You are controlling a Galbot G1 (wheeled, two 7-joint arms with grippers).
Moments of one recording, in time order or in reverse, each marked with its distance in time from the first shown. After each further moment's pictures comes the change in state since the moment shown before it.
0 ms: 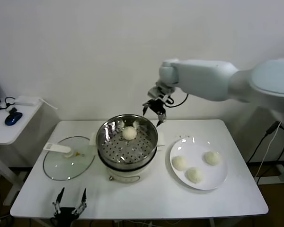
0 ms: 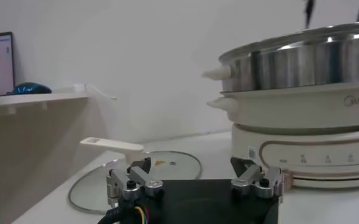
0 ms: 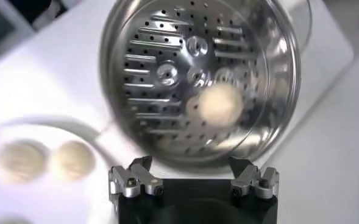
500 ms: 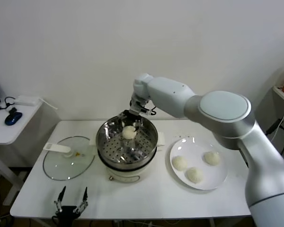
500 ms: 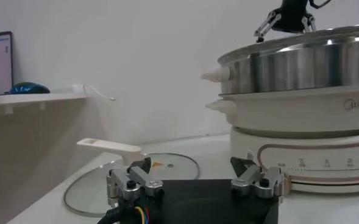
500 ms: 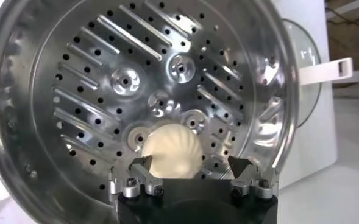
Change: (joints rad) left arm -0.017 -0.008 0.004 0.009 -0.001 -0.003 -0.001; right arm -0.296 0.293 0.279 -0.384 -0.500 0.497 0.097
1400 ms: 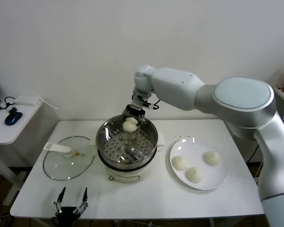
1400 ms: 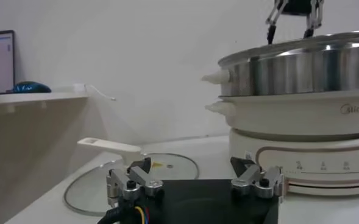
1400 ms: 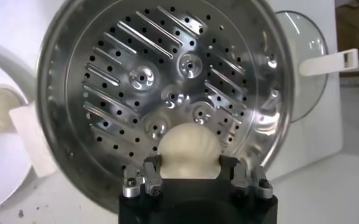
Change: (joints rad) left arm 0.013 -0.002 0.006 -0.016 -0.012 0.004 0.001; right arm -0.019 0.024 0.045 0.008 -0.121 0.025 -0.007
